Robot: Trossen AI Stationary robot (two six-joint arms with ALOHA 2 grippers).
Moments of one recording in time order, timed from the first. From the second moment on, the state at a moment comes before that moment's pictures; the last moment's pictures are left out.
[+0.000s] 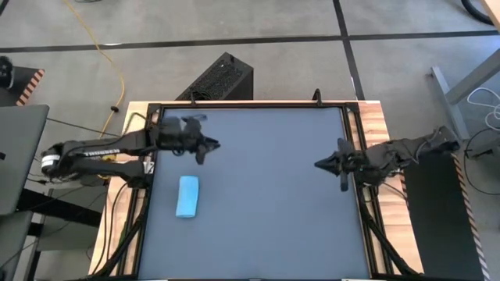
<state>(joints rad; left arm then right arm) 0.25 0.95 0.66 -0.08 0.03 -0.52 0.36 0.54 0.62 -0.40 0.39 0.47</state>
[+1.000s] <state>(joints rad) 0.33 0.56 0.05 0.65 0.07 -0.66 -0.24 0.16 0.14 -0.07 0.14 0.42</state>
